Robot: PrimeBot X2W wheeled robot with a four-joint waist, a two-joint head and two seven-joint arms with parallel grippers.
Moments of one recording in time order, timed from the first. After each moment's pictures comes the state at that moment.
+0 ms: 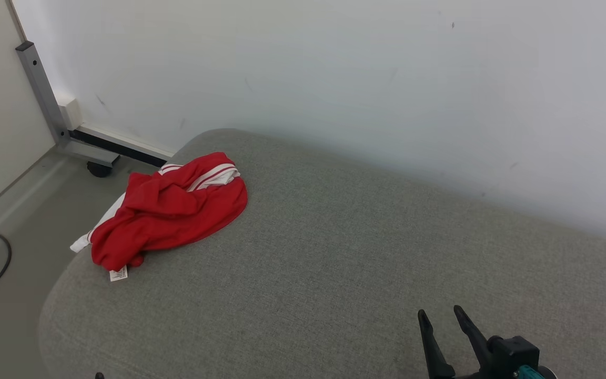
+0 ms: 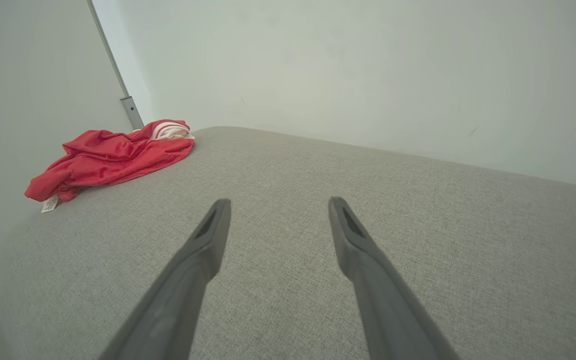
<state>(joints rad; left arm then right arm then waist) 0.26 0.12 0.13 0.07 -0.21 -0.09 -0.26 -0.03 -0.05 0.10 0.37 0.18 0.13 -0.21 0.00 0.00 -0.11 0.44</state>
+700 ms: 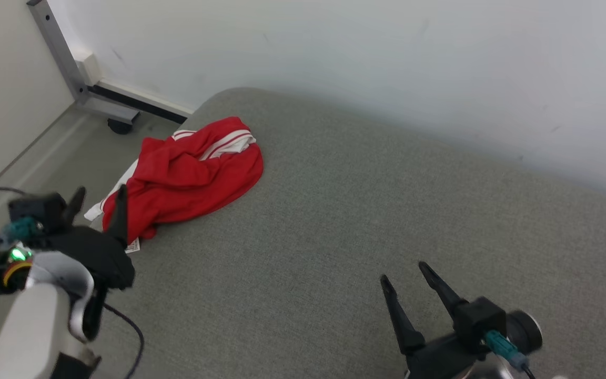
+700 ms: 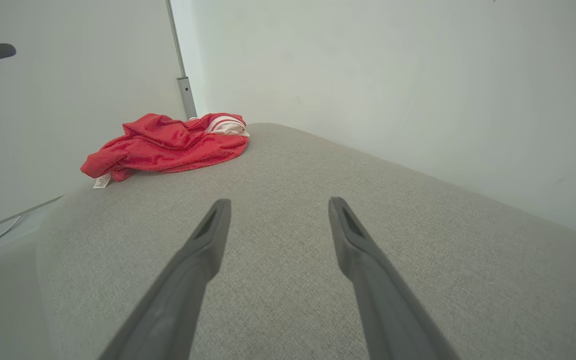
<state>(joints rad) -0.52 0.22 -0.03 0.51 -0.33 -0.12 0.07 -0.06 -0.05 0.19 0.15 0.04 0.13 -0.06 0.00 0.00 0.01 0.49</state>
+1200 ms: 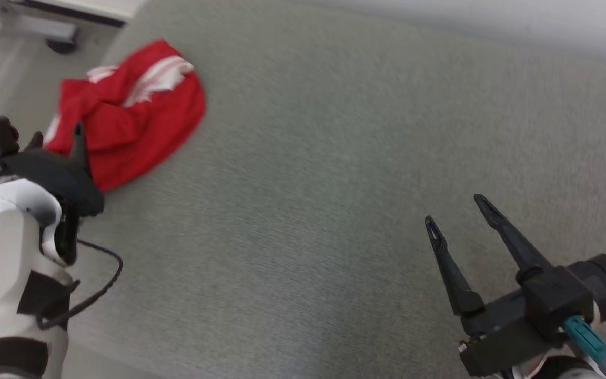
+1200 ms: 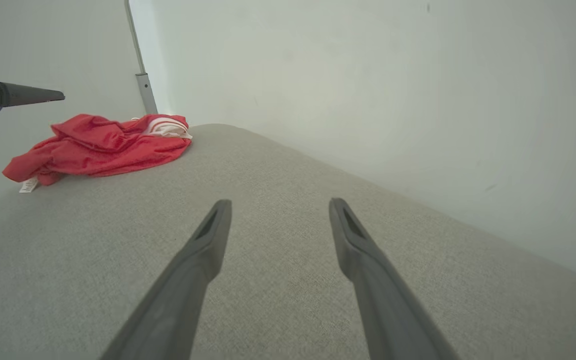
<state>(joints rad) -0.87 0.24 0.01 0.88 -0.38 -0.08 0.06 -0.06 -0.22 0.18 -0.38 -0.02 0.13 0.19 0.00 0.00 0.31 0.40</state>
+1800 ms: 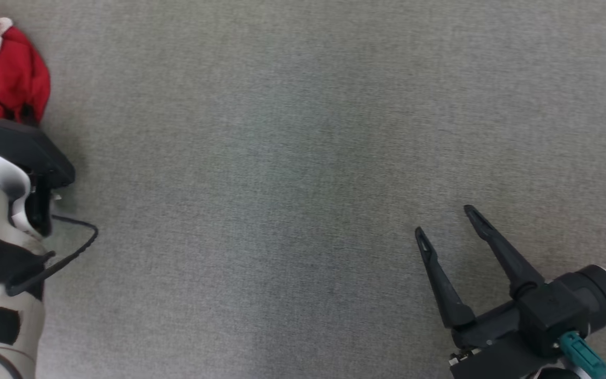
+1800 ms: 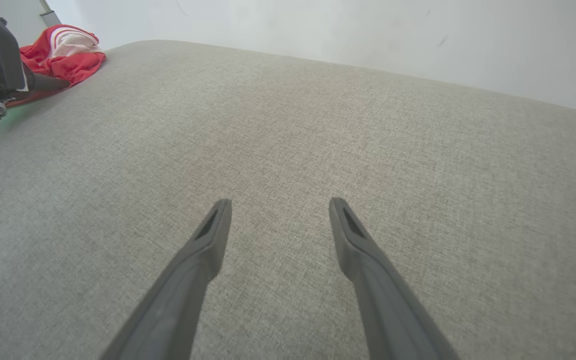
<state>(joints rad) -1.01 0.26 0.03 1.06 -0.44 -0.06 0.09 0.00 -0.20 0.19 -0.44 -0.01 0.13 0.18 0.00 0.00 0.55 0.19</state>
